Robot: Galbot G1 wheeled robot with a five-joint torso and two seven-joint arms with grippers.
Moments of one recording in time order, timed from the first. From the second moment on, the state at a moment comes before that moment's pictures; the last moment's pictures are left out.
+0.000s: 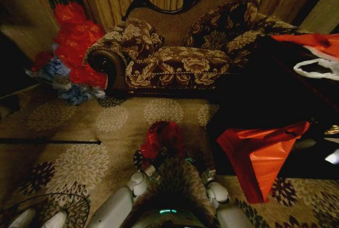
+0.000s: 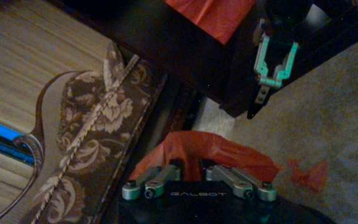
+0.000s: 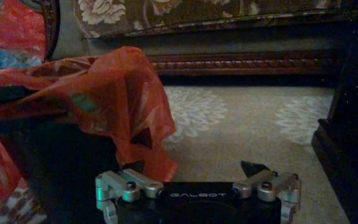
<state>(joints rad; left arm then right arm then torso) 1.07 -1.16 0.07 -1.45 0.91 -0.22 -0.24 -1.23 1.30 0.26 1.43 0.26 0.16 -0.06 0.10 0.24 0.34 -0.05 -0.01</state>
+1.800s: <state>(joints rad) 1.06 -1.24 0.02 -1.18 0.78 -0.33 -0.17 -1.24 1.35 0.25 1.44 0.20 0.14 -0.04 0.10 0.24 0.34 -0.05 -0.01</state>
